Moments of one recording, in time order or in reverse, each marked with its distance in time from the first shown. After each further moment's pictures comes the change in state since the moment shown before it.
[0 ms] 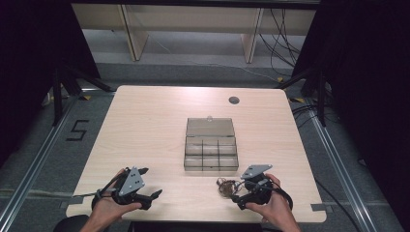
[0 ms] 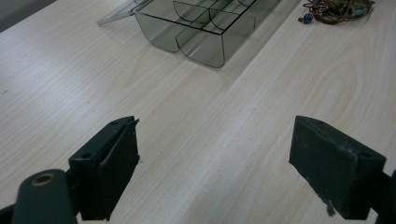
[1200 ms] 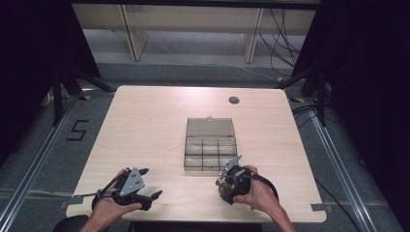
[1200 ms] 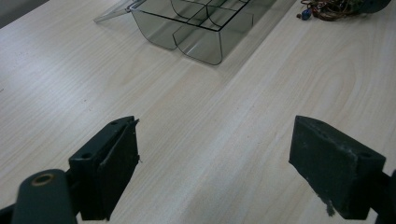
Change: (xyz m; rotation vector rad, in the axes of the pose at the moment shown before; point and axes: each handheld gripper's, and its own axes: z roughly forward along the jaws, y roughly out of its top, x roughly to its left) left arm -0.003 -0.001 0.002 -0.005 -0.010 -0.019; right arm 0.002 0.041 0.044 0.237 0.053 -0.184
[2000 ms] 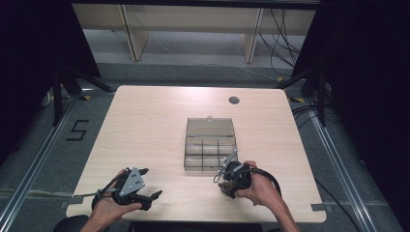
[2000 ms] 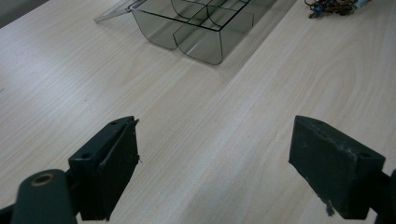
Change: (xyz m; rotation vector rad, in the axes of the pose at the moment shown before) left arm 0.002 0.000 -0.001 0.011 0.006 0.017; right arm 0.003 0.018 -0.026 0.095 0.001 -0.042
